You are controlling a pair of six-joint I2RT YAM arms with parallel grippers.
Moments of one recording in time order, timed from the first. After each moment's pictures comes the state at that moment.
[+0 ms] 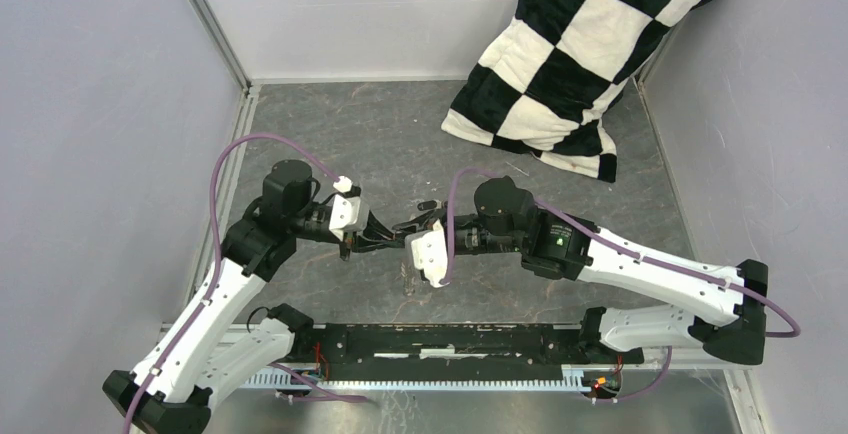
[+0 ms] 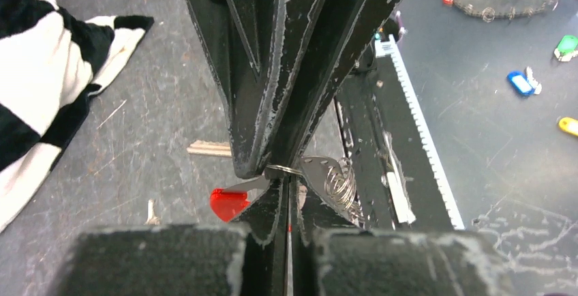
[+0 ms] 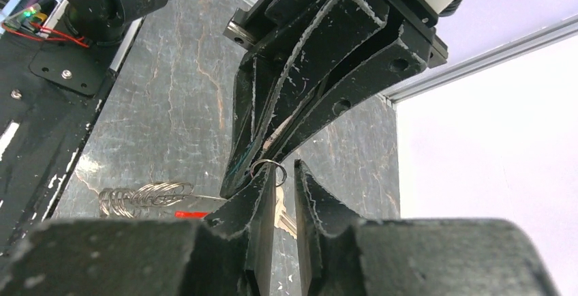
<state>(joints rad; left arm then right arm) -0.49 0.81 0.90 -0.55 1.12 0.55 1.19 1.18 1.13 -0.20 -0.31 -0.82</state>
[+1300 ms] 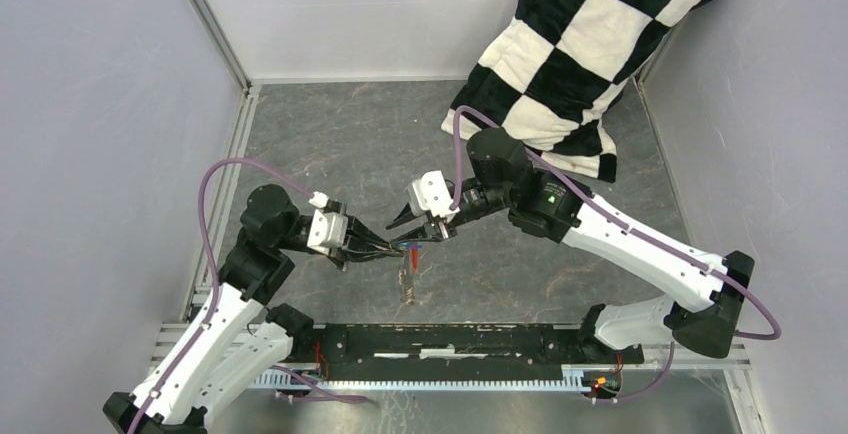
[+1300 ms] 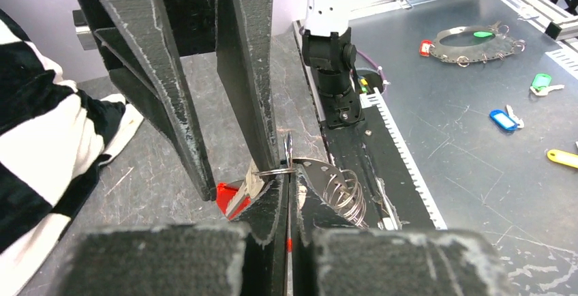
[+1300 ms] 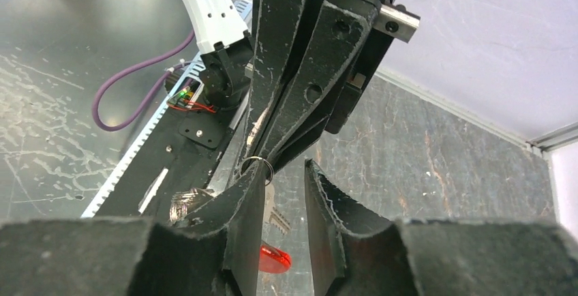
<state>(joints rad) -0.50 0.65 0.71 -0.07 1.21 0.20 1.01 1.32 1.36 -0.34 -0.82 -0.54</state>
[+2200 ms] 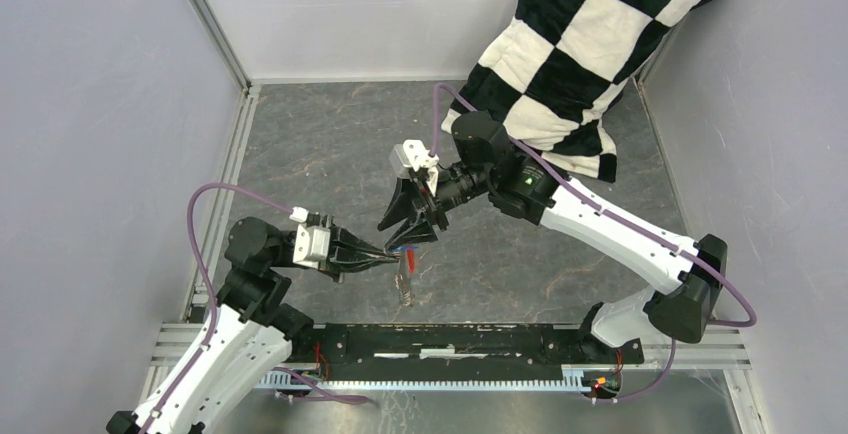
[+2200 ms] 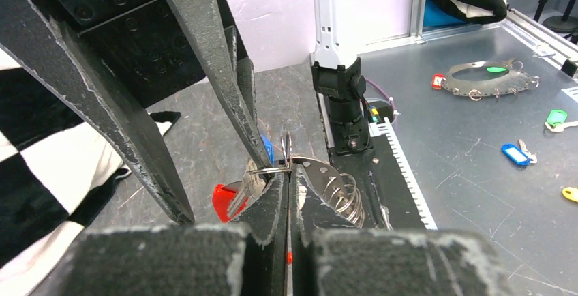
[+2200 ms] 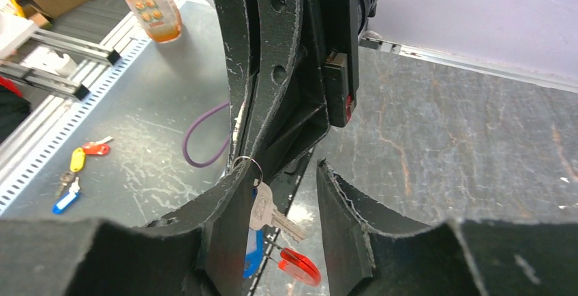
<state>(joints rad) -0.50 0.50 0.56 0.20 1.12 -0.04 0.95 1.44 1.43 -0.31 -1.01 -0.22</state>
